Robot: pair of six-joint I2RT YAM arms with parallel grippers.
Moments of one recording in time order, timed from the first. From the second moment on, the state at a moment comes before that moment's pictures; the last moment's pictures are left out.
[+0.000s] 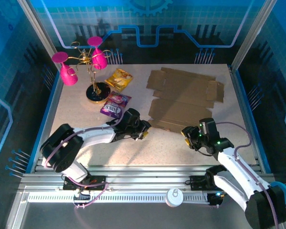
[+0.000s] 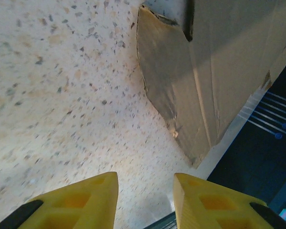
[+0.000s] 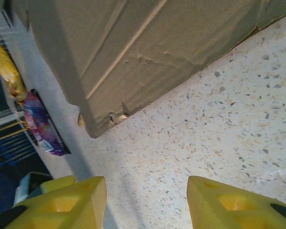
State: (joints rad) left arm -0.70 1.64 0.77 0.10 0.26 -1.61; right arm 0.25 0.80 0.39 -0.43 -0.29 1.37
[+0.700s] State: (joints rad) left arm -0.70 1.84 0.85 0.31 0.26 -1.74; right arm 0.23 0.78 0.35 -0.33 -0.35 1.46
